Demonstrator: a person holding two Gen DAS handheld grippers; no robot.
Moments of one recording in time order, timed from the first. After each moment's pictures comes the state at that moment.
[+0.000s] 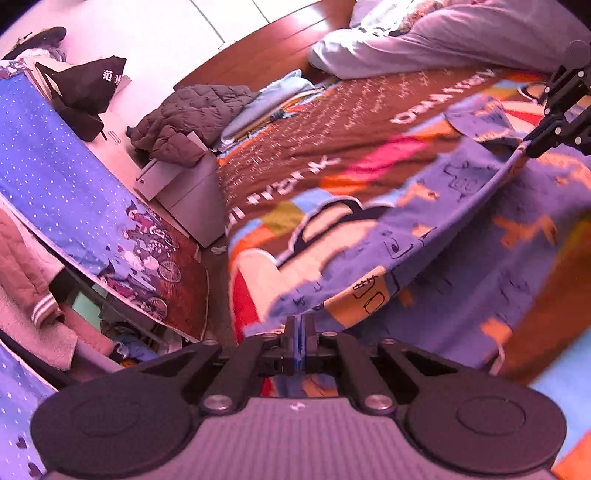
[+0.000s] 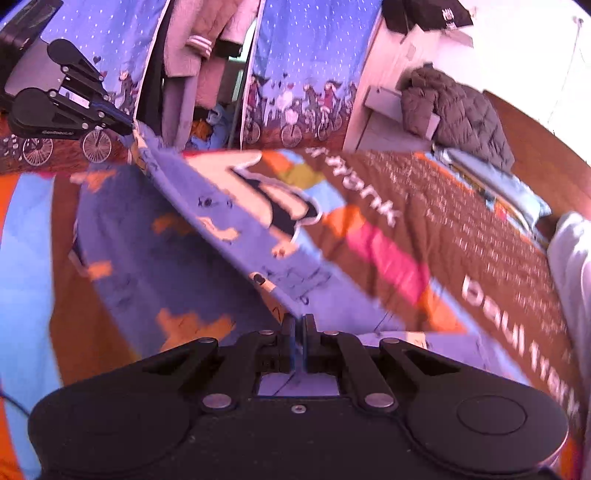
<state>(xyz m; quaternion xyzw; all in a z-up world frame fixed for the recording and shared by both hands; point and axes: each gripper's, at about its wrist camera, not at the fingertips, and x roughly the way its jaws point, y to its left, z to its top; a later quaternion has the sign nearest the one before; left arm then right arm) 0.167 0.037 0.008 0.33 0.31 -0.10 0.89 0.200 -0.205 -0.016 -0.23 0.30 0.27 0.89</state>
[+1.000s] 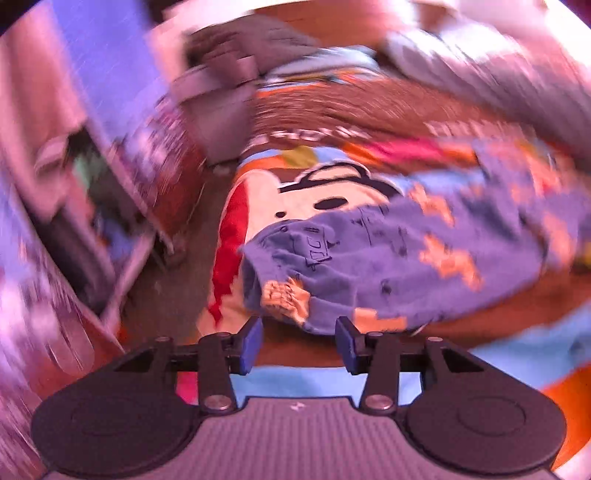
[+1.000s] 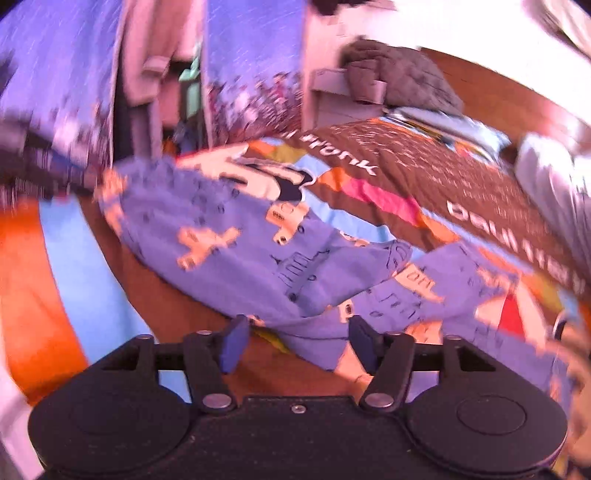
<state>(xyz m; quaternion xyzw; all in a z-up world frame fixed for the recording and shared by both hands) 0.117 0.078 0.015 0.08 0.40 -0.04 0.91 0.107 -0.213 -0.026 -0.08 0.33 0.20 0.92</state>
